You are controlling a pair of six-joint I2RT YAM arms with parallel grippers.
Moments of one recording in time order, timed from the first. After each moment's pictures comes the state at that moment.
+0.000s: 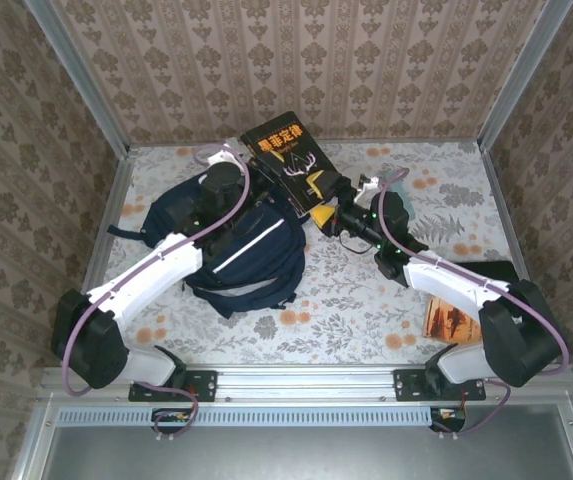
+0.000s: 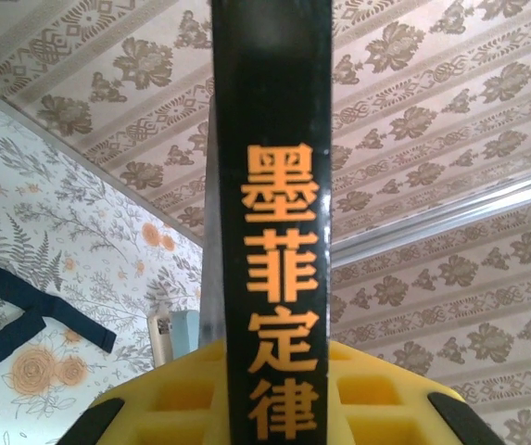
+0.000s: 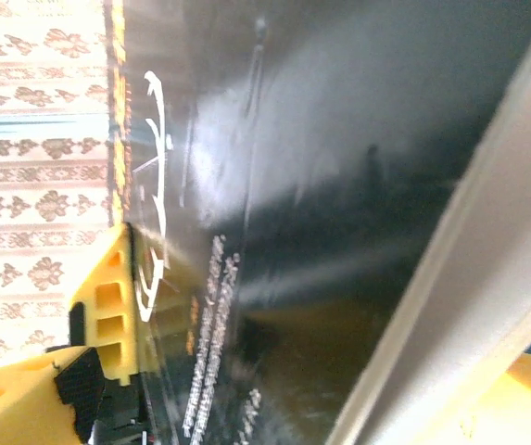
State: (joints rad) left arm -0.67 1.38 1.10 0.19 -0.07 -1.13; right arm 0.50 1.39 0.79 0.60 -0.29 1.56
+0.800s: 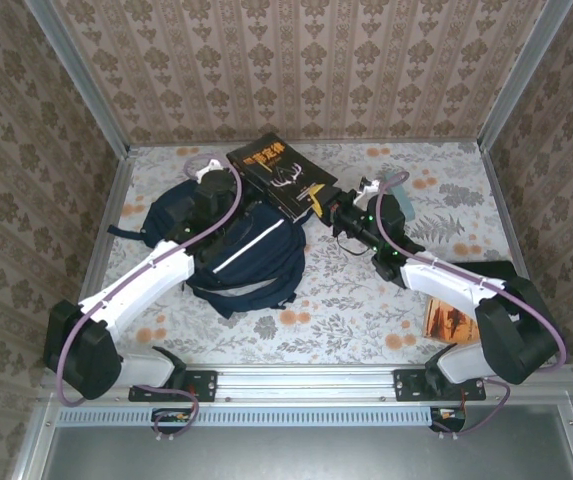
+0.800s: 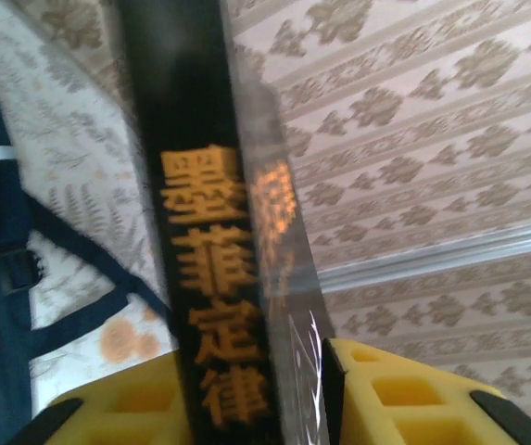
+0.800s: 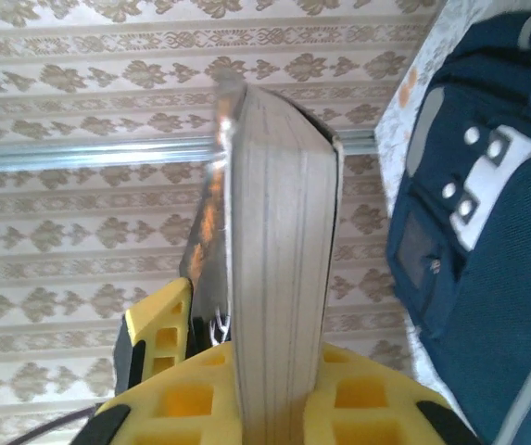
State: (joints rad) left arm -0.63 1.32 1.02 0.04 -0.09 -1.16; right arm 0.51 1.40 0.77 0.58 -0.21 1.54
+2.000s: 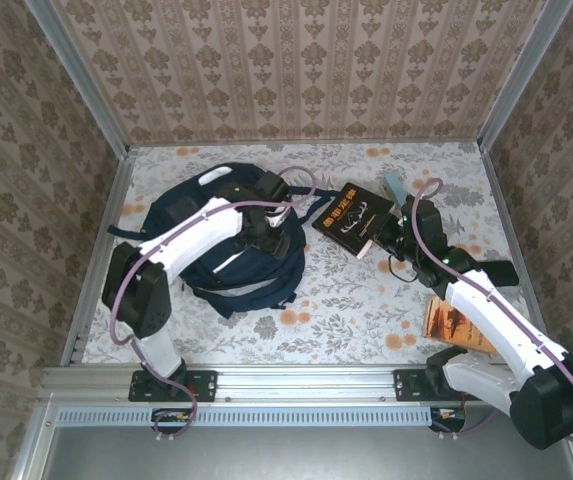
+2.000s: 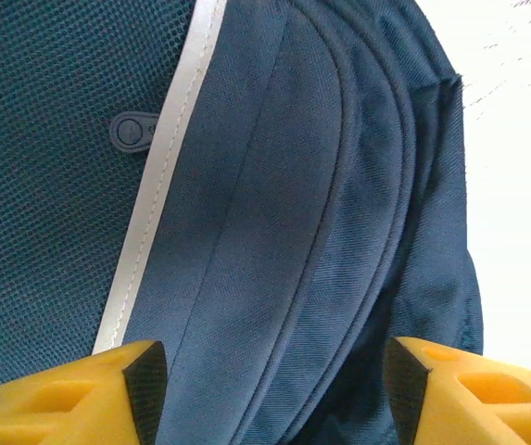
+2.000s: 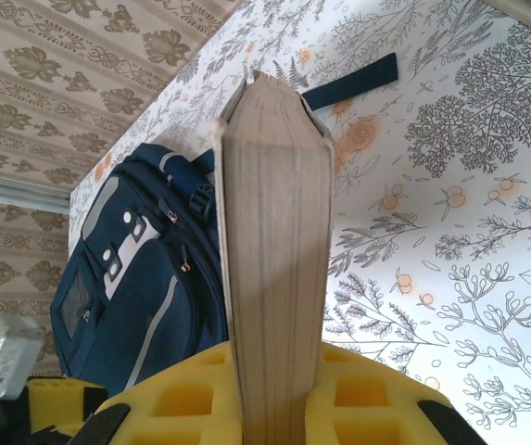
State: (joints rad) left arm -0.72 1.76 1.48 -1.05 -0.05 -0.16; right arm 0.34 1.04 0.78 -0.31 -0.03 0.92
